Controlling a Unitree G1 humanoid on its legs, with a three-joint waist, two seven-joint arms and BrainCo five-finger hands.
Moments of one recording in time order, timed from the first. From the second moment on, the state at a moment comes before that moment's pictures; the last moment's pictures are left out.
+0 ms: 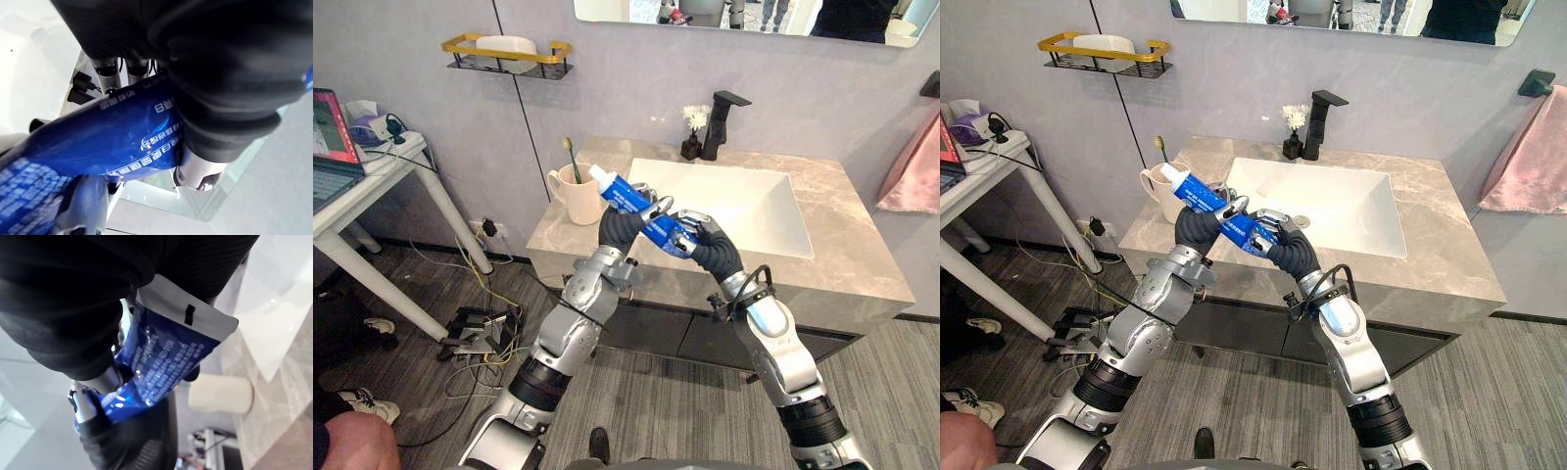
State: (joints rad) left arm -0.37 0.16 -0.36 -0.08 -0.66 -0.01 0.13; right arm -0.17 -0.19 0.20 -0.16 0.22 -0.04 0.18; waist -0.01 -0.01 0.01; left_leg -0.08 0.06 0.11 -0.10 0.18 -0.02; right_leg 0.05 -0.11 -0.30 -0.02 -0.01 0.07
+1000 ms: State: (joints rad) left arm -0.92 0.35 -0.24 0.18 -0.40 -0.03 0.14; right arm 0.11 -0.16 0.25 -0.17 0.44 0.01 0.23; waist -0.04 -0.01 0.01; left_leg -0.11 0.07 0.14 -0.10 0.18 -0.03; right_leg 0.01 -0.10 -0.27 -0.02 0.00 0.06
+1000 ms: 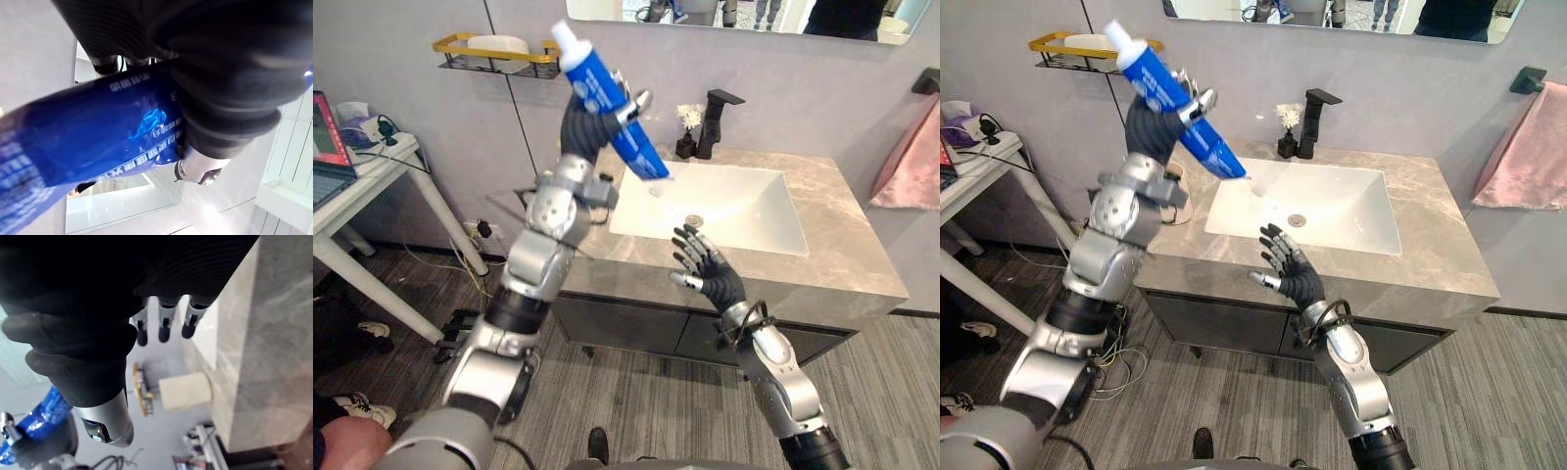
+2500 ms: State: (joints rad) left arm -1.08 0.55 -0.19 0.34 -0.07 -0.03 0.26; right arm 0.35 -0.16 0.34 -0.17 0.54 0.01 0.33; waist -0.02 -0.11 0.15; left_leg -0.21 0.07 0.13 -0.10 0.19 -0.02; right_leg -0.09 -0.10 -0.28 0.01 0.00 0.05
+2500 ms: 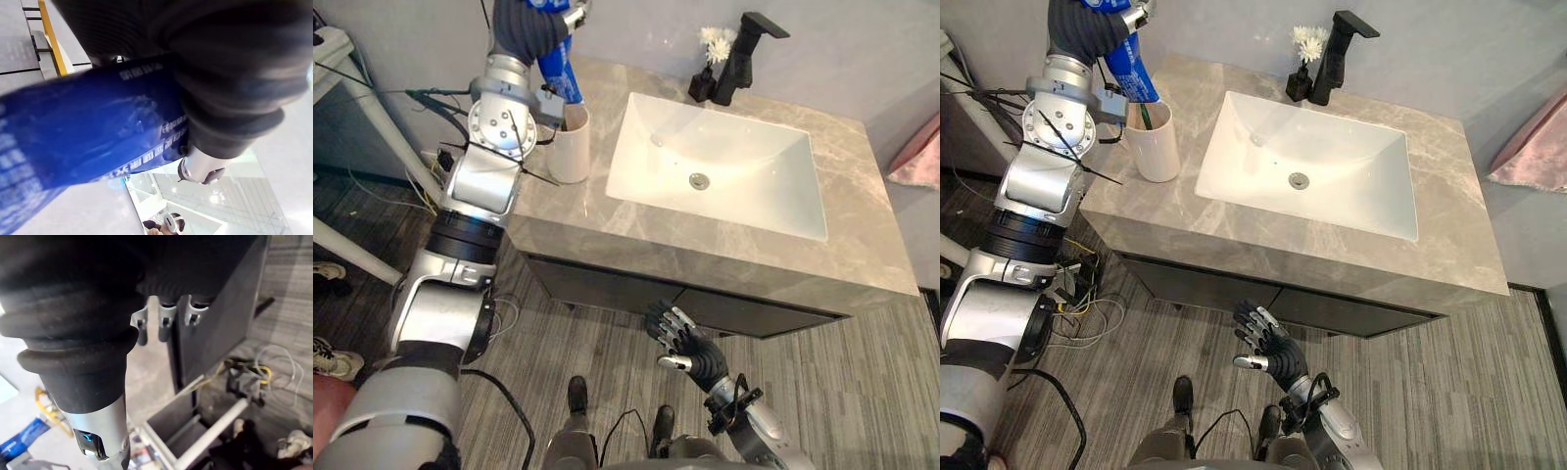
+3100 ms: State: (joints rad) left arm -1.08 0.55 -0.18 0.34 -0.07 -0.03 0.27; right arm 0.35 -0.16 0.36 -0.19 0.54 0.00 0.33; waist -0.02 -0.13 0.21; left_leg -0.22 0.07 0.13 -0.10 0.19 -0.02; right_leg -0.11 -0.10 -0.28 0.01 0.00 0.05
